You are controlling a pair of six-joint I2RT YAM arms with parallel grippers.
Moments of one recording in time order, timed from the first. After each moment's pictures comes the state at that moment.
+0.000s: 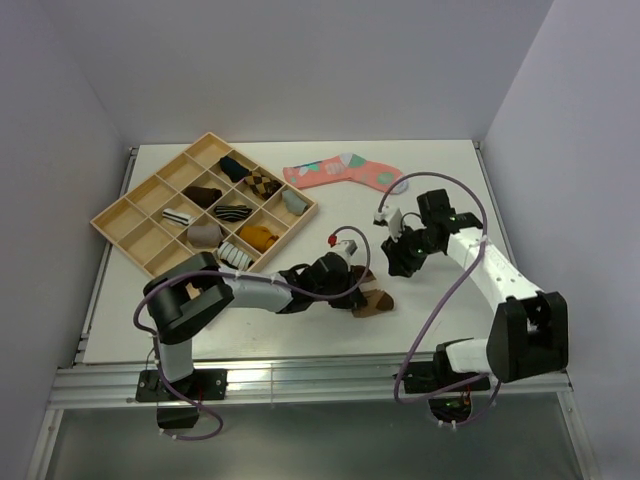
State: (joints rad) left arm -1.08 1.86 0.93 0.28 0.05 -0.90; right arm 0.17 1.33 0.95 -0.81 -0.50 -0.67
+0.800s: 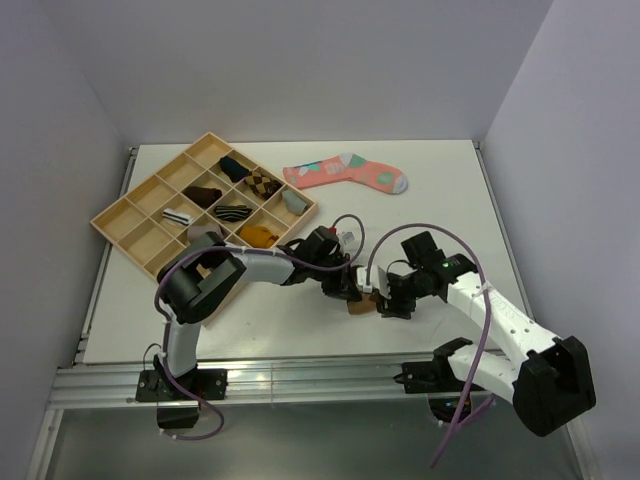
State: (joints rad) left arm -0.89 1.99 1.08 0.11 0.48 -0.89; right arm 0.37 1.03 0.65 -0.83 -0.61 -1.08
